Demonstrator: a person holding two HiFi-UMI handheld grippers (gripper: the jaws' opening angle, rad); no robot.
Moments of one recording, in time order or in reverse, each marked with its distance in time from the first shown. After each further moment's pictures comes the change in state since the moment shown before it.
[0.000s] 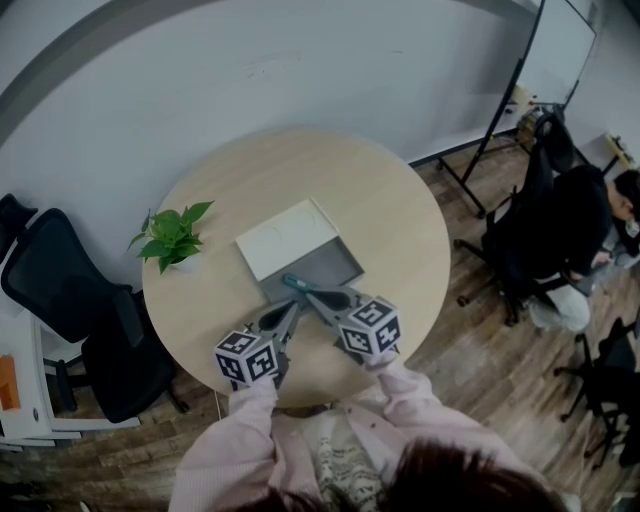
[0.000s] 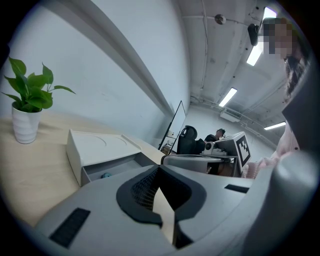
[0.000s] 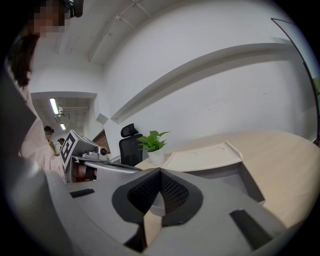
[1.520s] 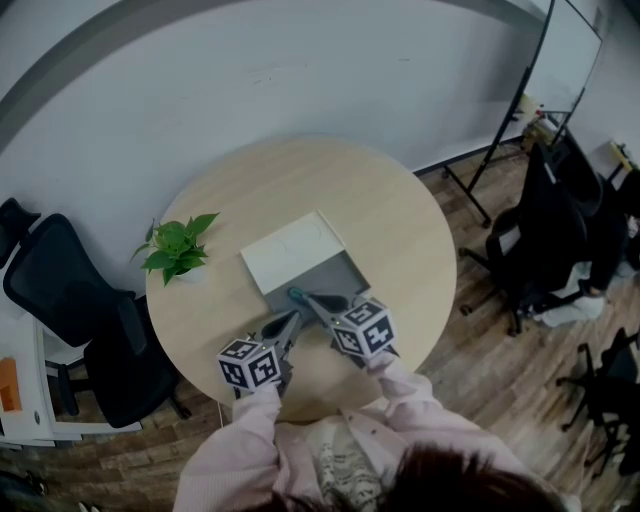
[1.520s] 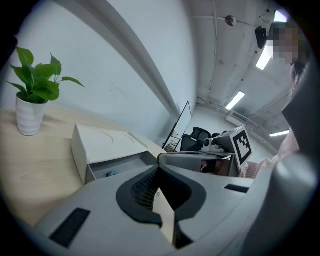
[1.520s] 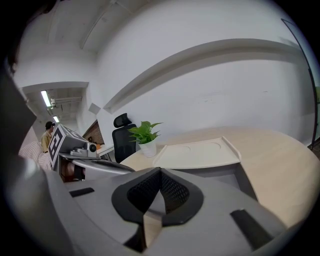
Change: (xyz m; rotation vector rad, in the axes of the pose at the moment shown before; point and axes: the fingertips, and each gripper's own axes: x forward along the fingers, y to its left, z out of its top) left arm 0.008 0.025 -0.001 -0.081 0.013 0.037; right arm 0.030 -0.023 -0.002 -0.008 0.133 -0.066
